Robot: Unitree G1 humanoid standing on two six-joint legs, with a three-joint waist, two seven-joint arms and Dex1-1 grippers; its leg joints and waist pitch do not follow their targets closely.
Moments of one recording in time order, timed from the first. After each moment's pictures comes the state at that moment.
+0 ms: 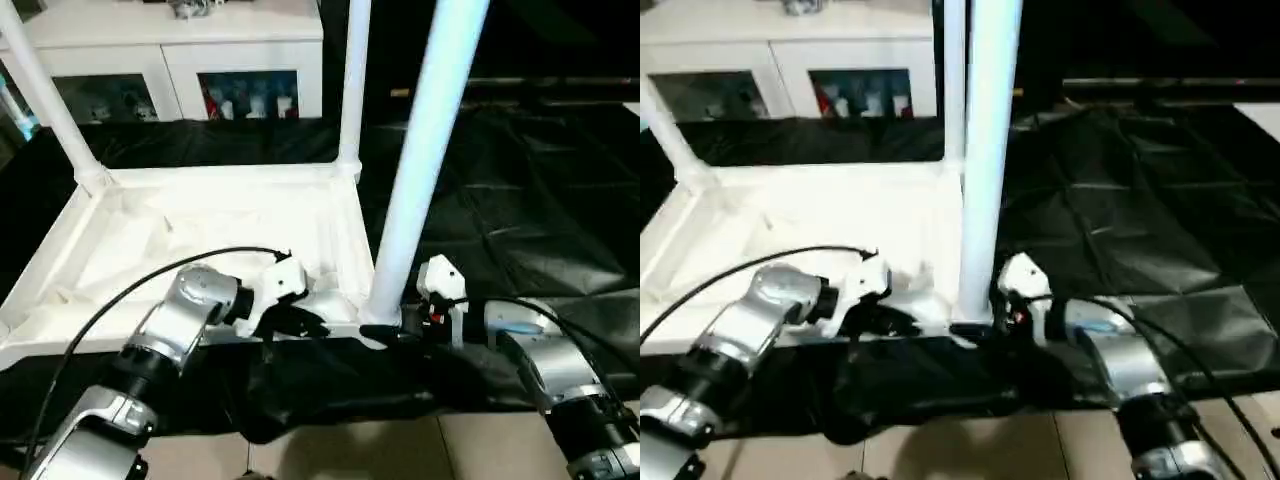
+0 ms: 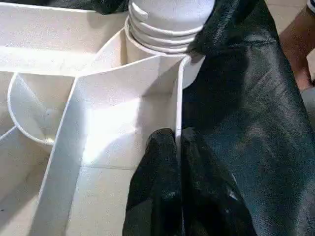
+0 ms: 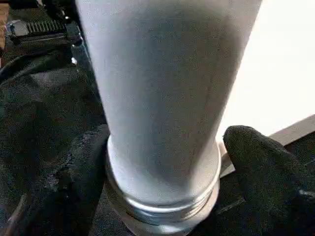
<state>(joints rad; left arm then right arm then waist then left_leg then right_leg) -0.55 0.37 -0.32 0.50 0.01 0.15 -1.28 -0.36 -0.41 0.18 0.38 0.17 0.08 1.10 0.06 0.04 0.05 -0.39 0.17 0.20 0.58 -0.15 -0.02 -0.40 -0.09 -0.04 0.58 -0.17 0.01</state>
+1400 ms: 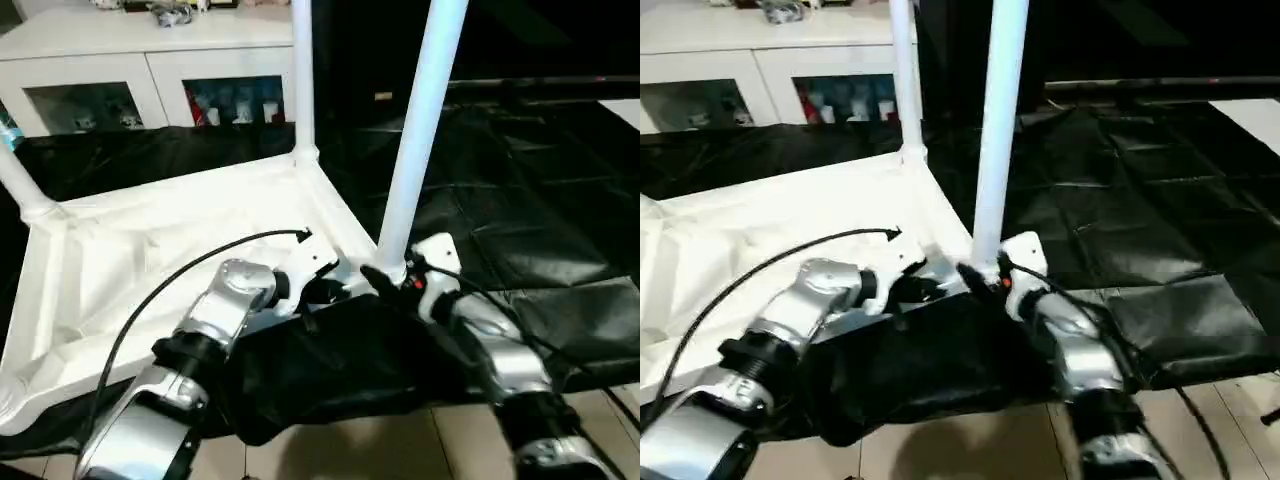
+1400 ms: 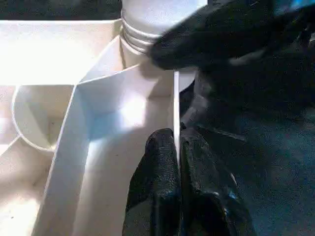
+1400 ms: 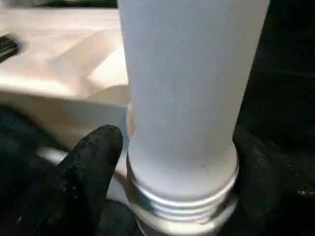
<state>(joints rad) -0.63 0.21 -0.27 0.63 0.06 0.21 -1.01 -0.38 -0.24 0.07 0.50 0.14 0.05 0.74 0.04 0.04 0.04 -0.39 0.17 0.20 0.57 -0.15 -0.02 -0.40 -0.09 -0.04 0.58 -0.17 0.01</state>
